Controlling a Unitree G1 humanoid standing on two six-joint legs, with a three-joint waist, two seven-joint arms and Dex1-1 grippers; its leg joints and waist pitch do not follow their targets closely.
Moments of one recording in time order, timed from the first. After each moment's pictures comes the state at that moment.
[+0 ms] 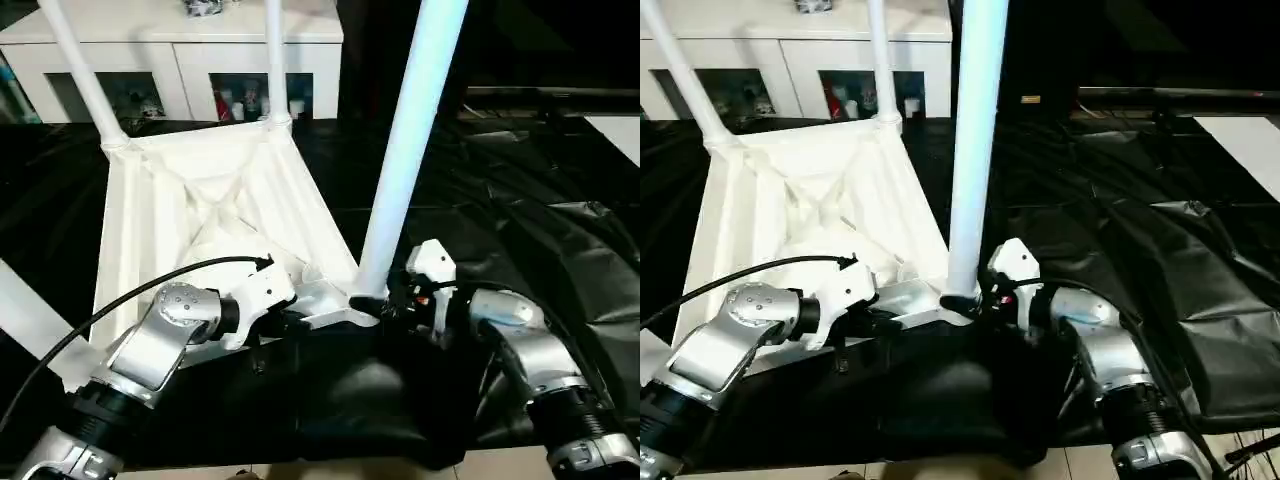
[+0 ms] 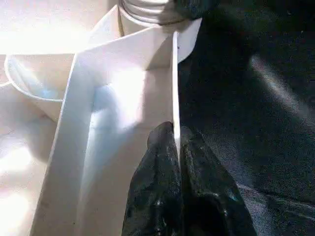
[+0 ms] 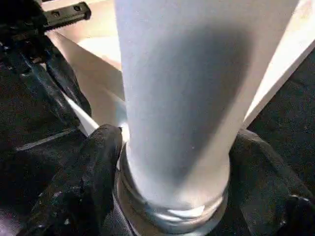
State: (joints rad) left arm -0.38 0.47 -0.34 0.14 -0.01 0.39 -1.03; right arm -0.39 -0.33 0.17 0.43 0.15 0.06 0.96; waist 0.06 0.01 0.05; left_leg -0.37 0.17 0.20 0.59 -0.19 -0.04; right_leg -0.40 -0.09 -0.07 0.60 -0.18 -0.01
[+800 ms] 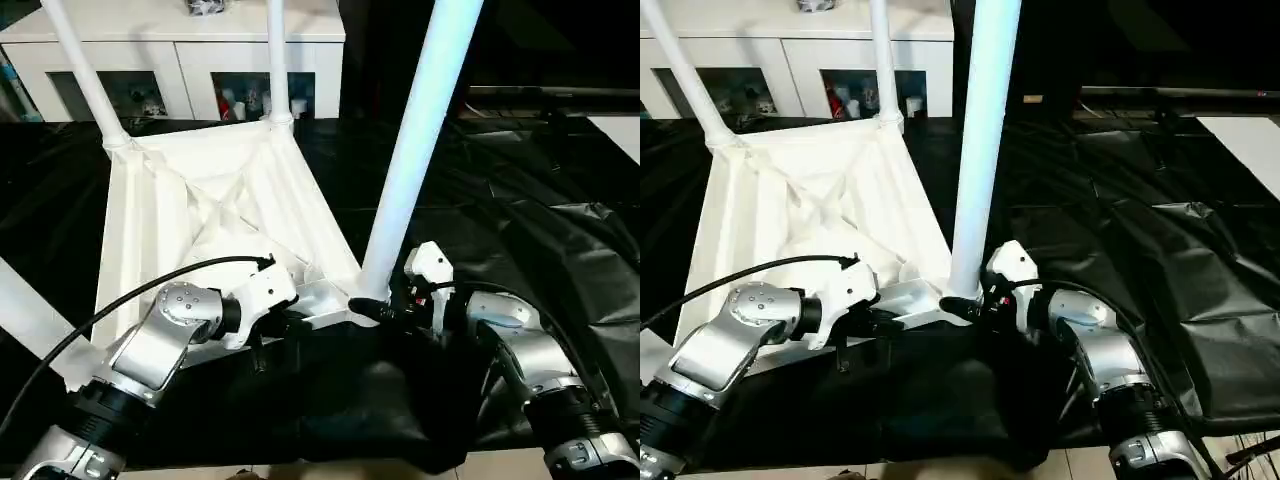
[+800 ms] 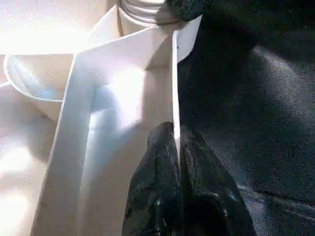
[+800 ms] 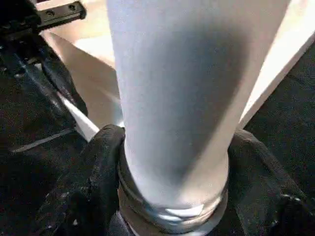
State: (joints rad) left arm -0.39 0.46 -0.34 0.16 0.00 0.39 -1.02; right arm -0.39 -0.30 0.16 0.45 0.14 0.06 0.90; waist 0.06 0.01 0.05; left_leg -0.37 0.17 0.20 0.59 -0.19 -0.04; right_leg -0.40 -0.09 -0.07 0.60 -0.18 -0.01
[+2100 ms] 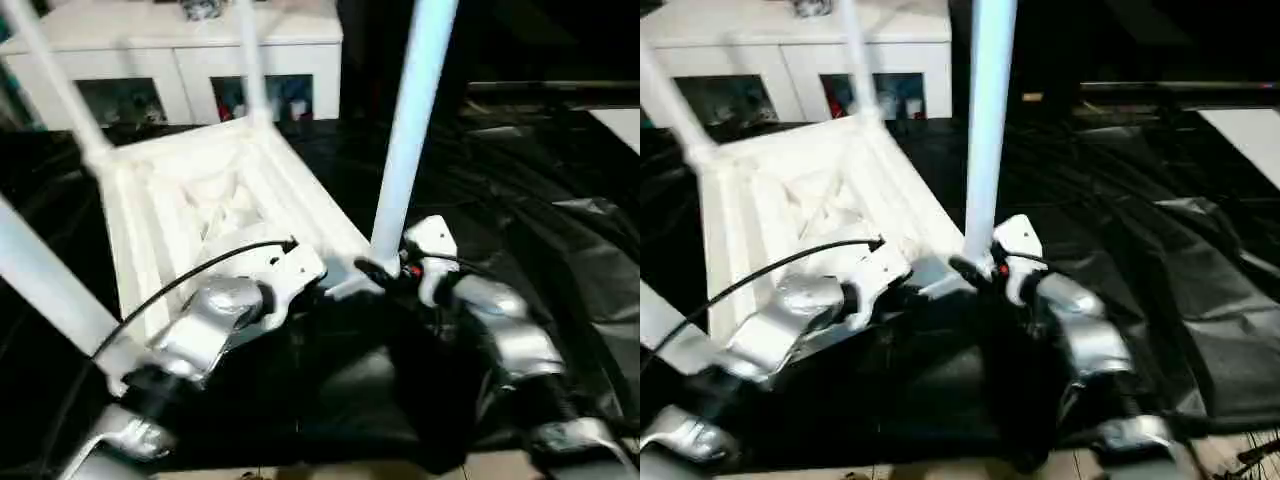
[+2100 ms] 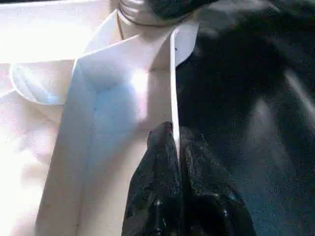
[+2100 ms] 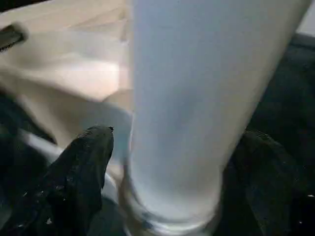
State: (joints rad) left arm -0.45 0.36 -0.35 0.24 0.02 0.37 -0.91; right arm -0.42 -0.31 0.11 0.44 0.13 0.08 0.78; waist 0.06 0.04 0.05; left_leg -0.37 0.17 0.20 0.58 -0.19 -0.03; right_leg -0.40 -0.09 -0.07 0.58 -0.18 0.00
